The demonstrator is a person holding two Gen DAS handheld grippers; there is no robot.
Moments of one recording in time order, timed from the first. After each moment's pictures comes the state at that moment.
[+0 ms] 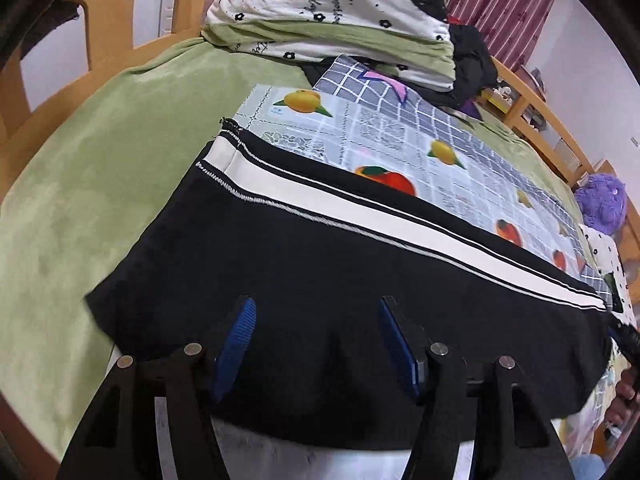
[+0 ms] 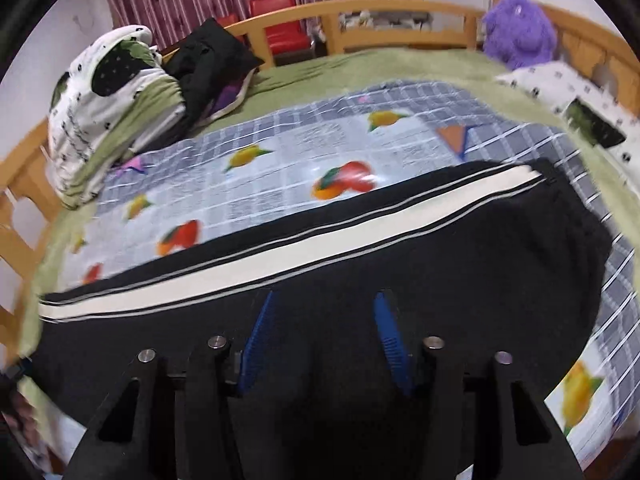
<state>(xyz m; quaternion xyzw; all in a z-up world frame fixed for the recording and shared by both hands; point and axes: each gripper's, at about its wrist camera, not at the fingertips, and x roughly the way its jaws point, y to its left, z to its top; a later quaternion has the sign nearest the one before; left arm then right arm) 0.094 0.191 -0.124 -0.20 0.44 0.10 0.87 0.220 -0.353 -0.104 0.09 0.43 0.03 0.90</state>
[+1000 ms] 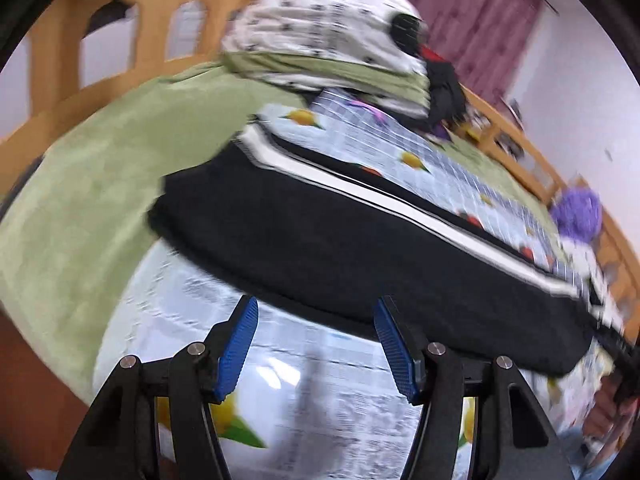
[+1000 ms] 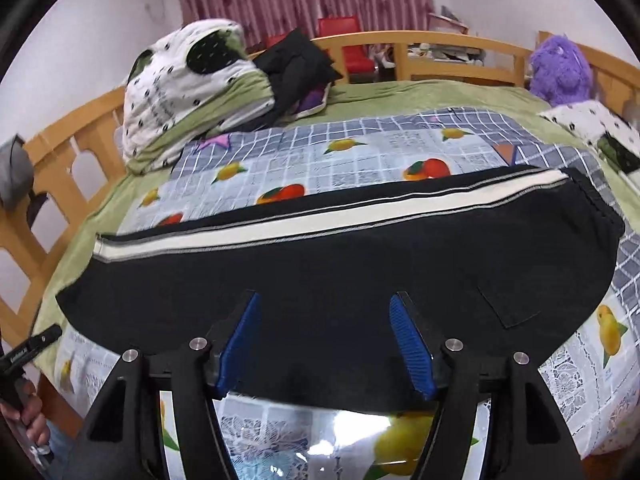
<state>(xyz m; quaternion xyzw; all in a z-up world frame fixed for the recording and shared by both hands) -0.027 0.172 -0.132 -0.24 0.36 0.11 0.90 0.103 -0.294 -0.112 0.05 0.37 0.12 0.92</state>
